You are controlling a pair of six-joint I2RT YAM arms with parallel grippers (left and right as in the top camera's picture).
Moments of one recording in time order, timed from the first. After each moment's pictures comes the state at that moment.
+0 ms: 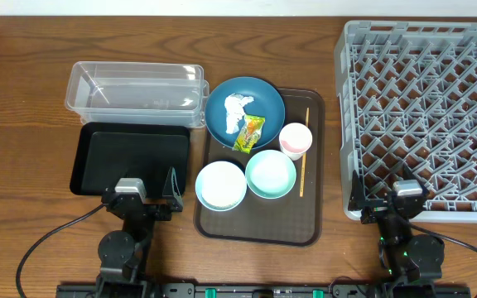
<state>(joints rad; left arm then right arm) -0.11 0.01 0.02 -0.11 -0.03 -0.17 0.07 0.01 0.01 -0.07 -0.05 -0.01</state>
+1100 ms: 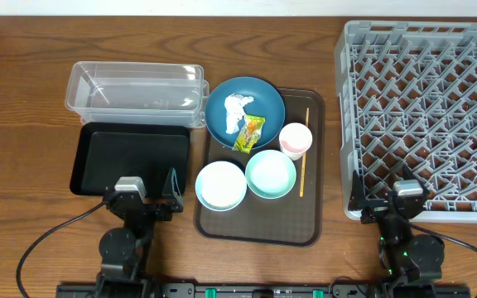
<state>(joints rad) -0.11 0.06 0.03 -0.12 -0.03 -0.22 0.07 0.01 0.01 -0.07 -0.04 0.00</state>
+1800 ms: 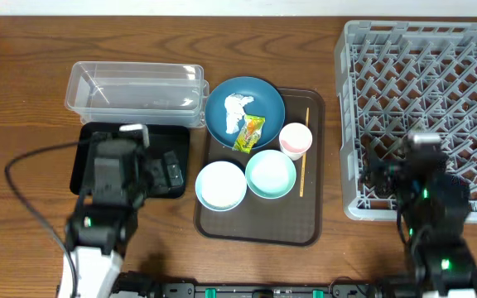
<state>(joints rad) -0.11 0.93 0.80 -0.76 0.01 -0.25 0.07 0.70 0.61 -0.35 0.00 0.02</state>
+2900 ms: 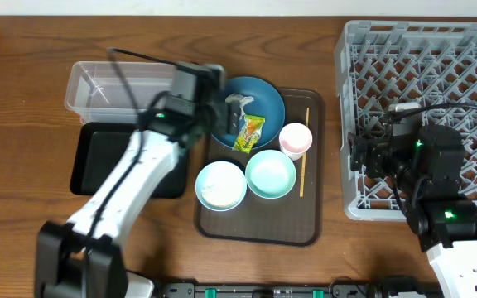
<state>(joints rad) -0.36 1.59 1.17 -0.52 0.16 -0.23 0.07 0.94 0.79 -0.48 -0.14 0.02</state>
